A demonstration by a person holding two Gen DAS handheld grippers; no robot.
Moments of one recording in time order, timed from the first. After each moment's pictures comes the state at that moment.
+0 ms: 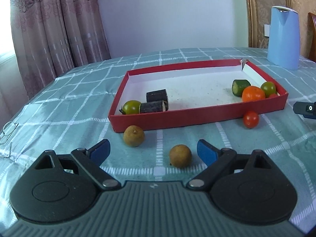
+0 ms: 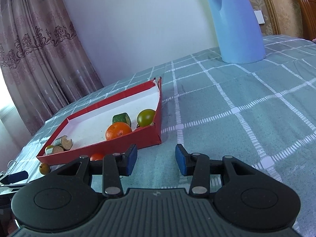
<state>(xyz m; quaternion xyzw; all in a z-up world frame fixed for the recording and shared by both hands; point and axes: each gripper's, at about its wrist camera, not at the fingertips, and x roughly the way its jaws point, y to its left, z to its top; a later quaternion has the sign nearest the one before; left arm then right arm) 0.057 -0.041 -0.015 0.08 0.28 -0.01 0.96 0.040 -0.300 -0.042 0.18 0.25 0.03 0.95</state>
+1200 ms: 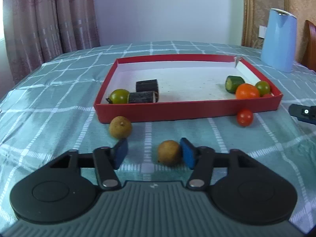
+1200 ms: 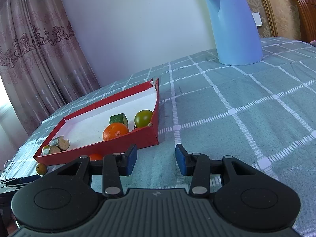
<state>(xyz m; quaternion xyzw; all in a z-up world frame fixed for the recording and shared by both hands) 0.066 -0.035 -0.023 0.04 0.31 -0.06 0.95 0.039 -0.299 -0.041 0.18 0.24 0.02 0.95</state>
